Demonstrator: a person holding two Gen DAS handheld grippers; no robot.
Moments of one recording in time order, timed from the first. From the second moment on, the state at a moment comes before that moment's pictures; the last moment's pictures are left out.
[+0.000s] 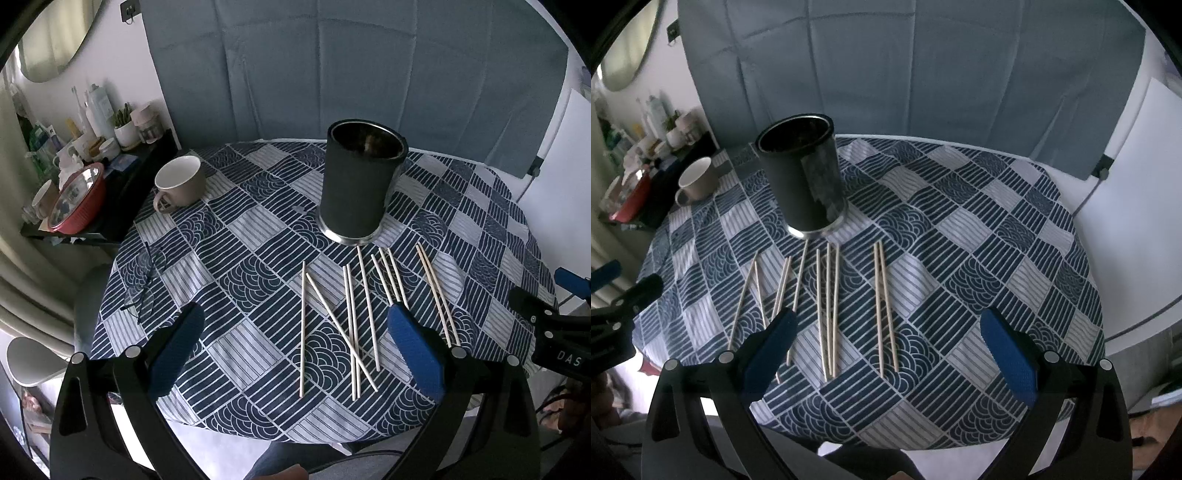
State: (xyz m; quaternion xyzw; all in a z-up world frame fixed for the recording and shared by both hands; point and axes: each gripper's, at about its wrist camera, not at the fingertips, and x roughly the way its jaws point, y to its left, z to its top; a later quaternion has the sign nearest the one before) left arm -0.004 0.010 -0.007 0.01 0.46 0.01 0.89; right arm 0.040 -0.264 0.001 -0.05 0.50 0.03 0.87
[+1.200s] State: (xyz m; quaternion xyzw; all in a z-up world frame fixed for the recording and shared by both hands) left arm 0.052 0.037 -0.078 0.02 0.58 0.02 0.81; right arm 0.100 -0.309 -0.059 -0.03 0.58 -0.02 0.81
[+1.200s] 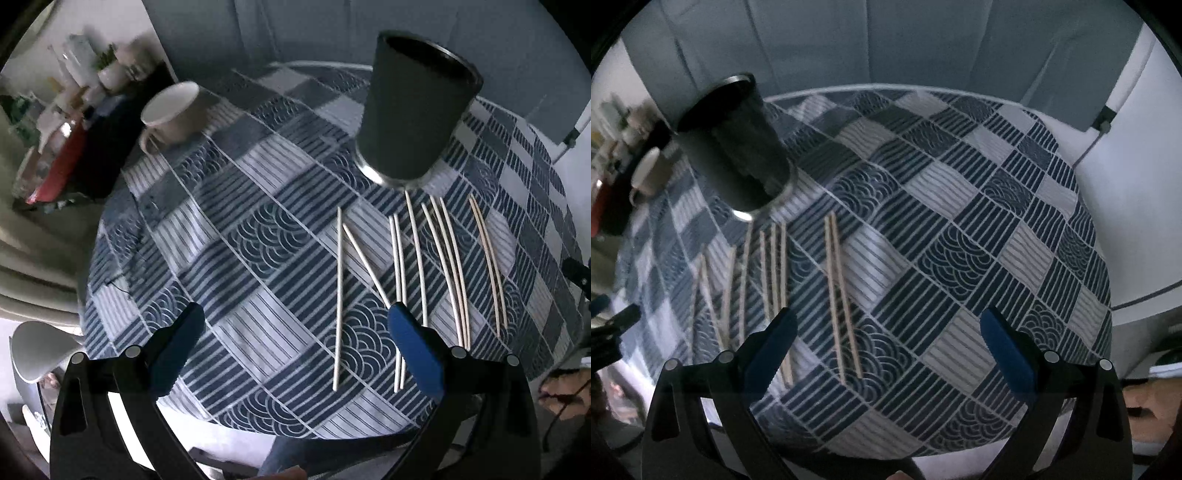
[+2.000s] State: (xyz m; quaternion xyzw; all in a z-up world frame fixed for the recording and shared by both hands) left arm 0.075 0.039 -0.158 0.05 0.67 0.04 0.74; right arm 0.134 -0.303 -0.154 -0.10 0.66 -0.02 0.74
